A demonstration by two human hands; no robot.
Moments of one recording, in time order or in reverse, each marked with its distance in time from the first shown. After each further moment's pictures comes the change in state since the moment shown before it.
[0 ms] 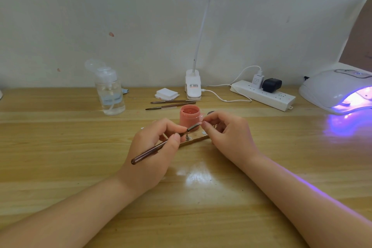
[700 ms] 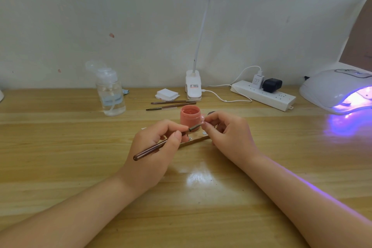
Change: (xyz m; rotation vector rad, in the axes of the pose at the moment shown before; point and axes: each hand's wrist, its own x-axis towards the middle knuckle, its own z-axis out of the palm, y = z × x) left_hand 0.001 -0.003 0.001 -0.050 -0.010 -0.025; right_hand 0.001 0.005 0.001 0.017 0.003 0.033
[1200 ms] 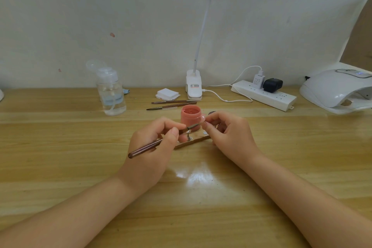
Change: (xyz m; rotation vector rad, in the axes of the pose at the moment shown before) left_hand -0.001 0.001 0.000 -0.087 0.054 -0.025; right_hand 0.001 0.003 0.001 -0.003 0.001 -0.009
